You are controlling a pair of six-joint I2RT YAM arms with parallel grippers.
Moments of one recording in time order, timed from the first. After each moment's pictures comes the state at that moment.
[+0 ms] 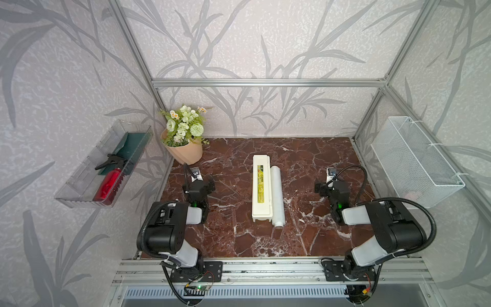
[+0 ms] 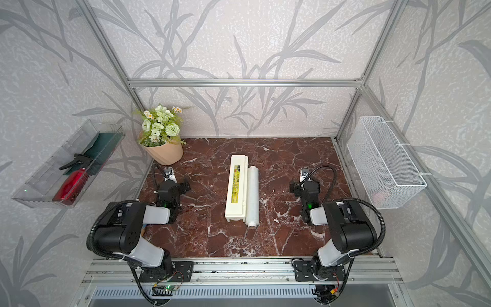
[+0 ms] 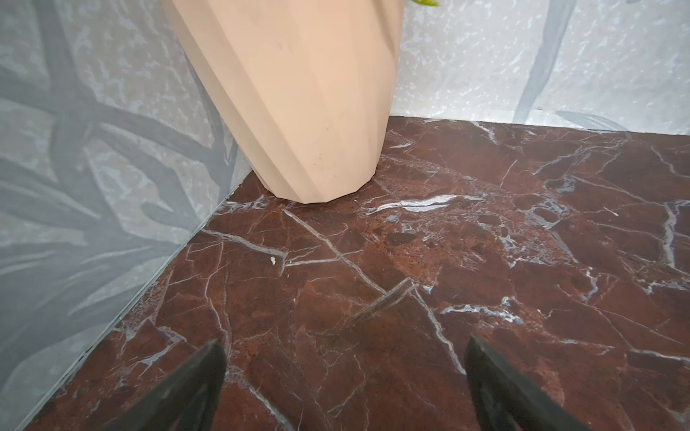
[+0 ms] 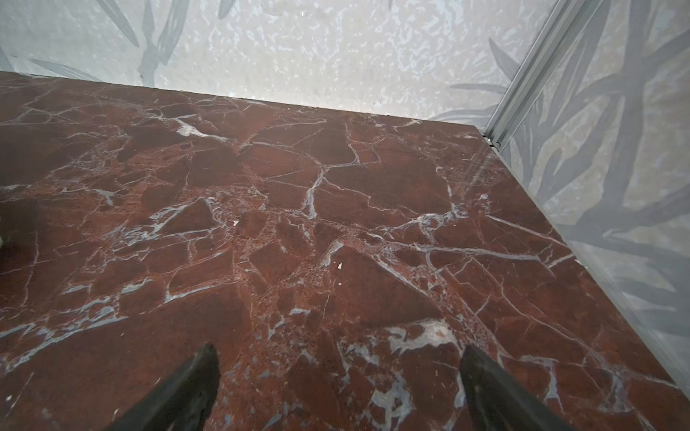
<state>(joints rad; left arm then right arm) -0.01 1.57 0.36 0.88 -0.35 -0.05 0.13 1.58 0.34 0.90 0.20 -0.05</state>
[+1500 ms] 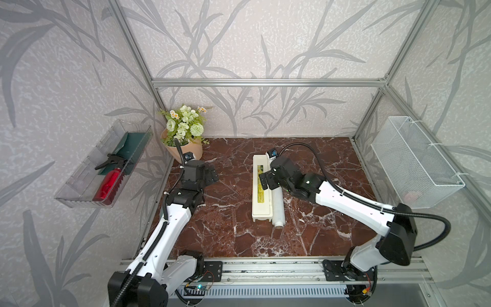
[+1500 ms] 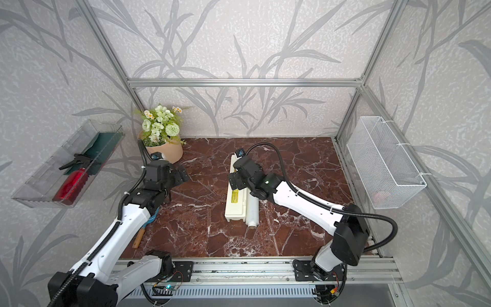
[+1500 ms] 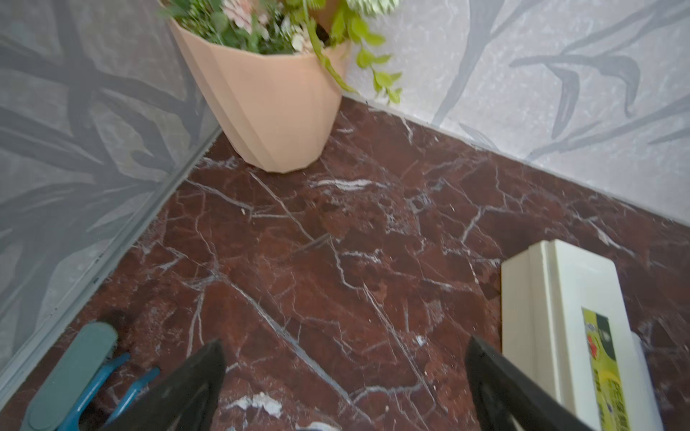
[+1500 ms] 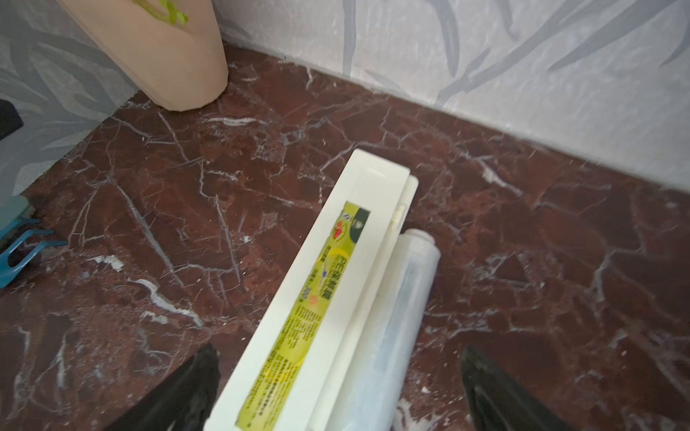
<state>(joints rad) -0.16 1.04 0.89 -0.52 -0.24 -0.43 0.91 1.61 1.38 -0.54 0.32 0.39</state>
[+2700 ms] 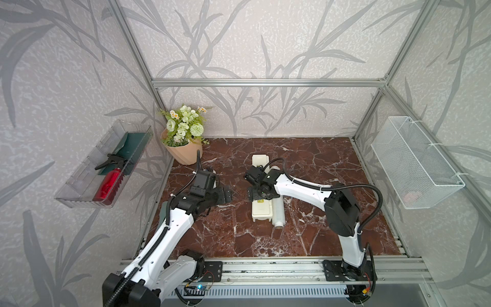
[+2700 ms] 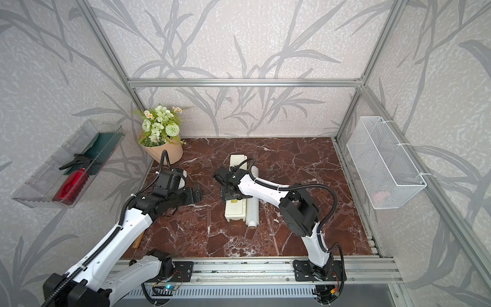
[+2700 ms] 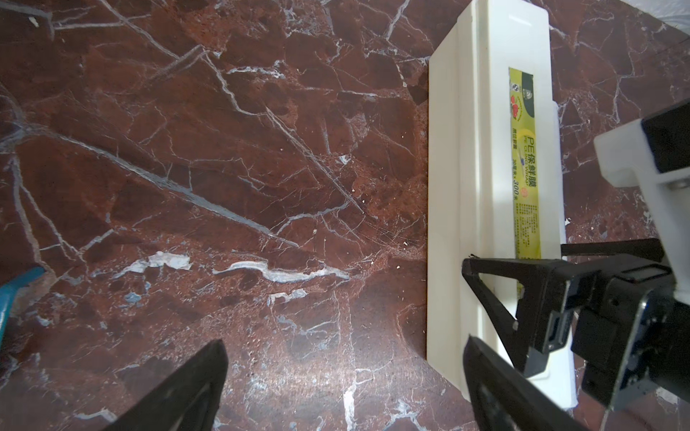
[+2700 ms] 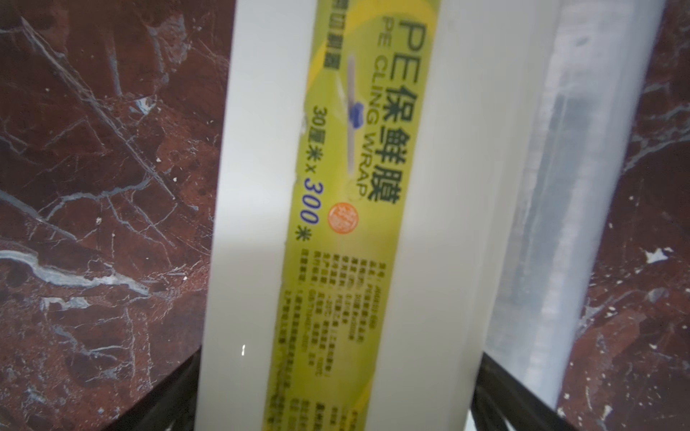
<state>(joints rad) -0.29 0.98 0.80 -0.73 0.03 -0.47 0.93 2.05 1.67 -0.88 0.21 0.75</state>
